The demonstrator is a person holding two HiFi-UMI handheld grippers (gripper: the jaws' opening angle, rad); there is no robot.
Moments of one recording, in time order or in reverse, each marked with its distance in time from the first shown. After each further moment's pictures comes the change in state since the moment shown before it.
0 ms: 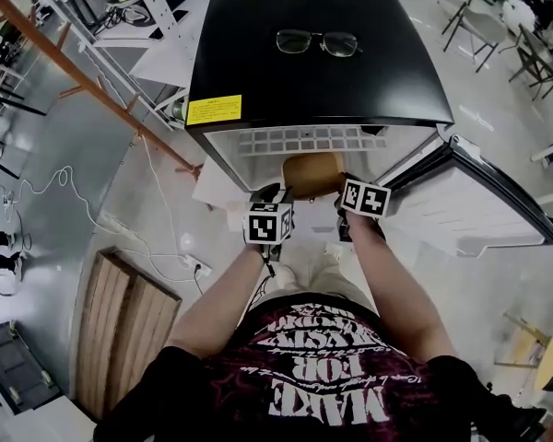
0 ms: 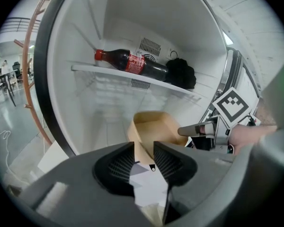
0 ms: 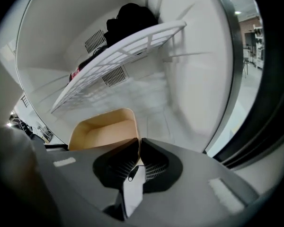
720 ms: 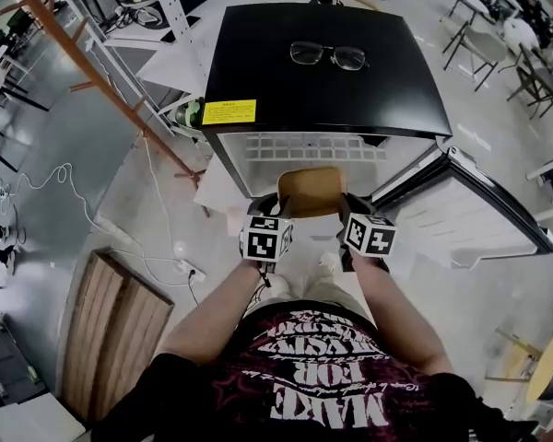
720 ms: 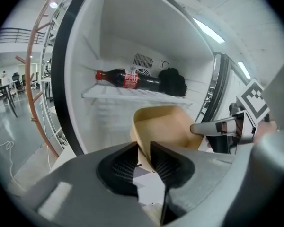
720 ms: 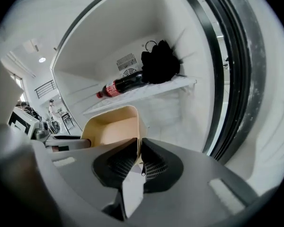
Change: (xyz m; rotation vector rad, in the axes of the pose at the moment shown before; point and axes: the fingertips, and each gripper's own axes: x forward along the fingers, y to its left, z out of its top) left arm -0.036 -0.008 0.013 0.070 -0.070 0.017; right arm -0.075 0.047 0.002 -0.127 -0.117 0.104
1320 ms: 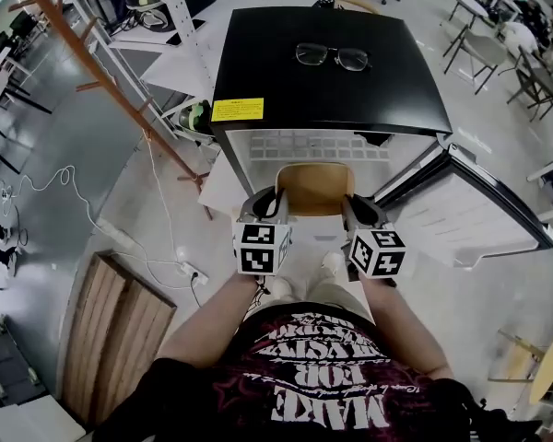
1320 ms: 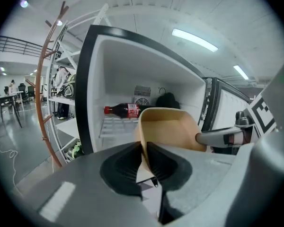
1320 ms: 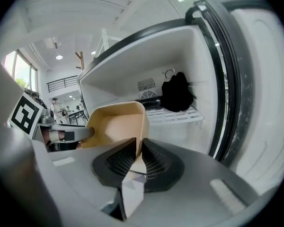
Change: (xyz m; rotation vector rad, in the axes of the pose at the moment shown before) left arm -0.065 -0.004 0.060 0.036 -0.182 0.050; right arm -0.057 0.047 0.037 -0.151 -0.151 0.046
